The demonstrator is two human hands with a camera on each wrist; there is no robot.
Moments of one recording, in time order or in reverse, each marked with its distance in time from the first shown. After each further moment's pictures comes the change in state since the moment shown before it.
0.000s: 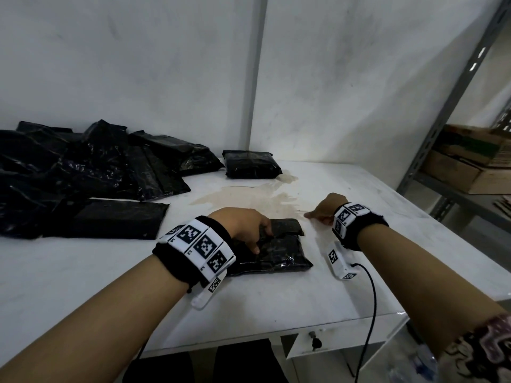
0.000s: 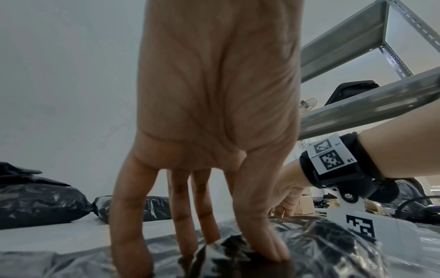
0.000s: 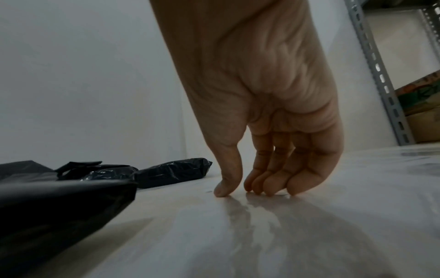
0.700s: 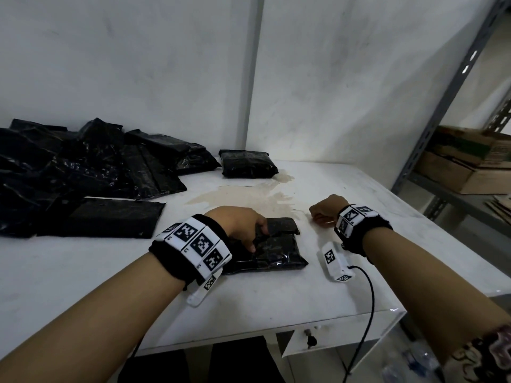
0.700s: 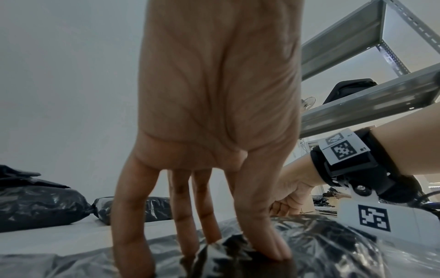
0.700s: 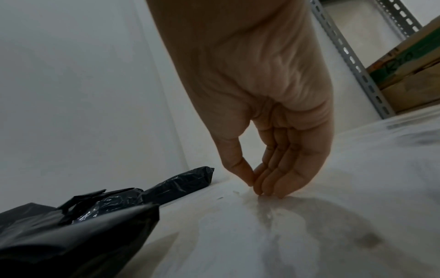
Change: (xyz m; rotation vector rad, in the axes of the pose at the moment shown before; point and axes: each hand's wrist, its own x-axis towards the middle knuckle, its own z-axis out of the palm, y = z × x) left_hand -0.002 0.001 0.000 -0.030 -0.004 0.017; right_hand 0.014 0.020 0.010 0.469 -0.027 0.085
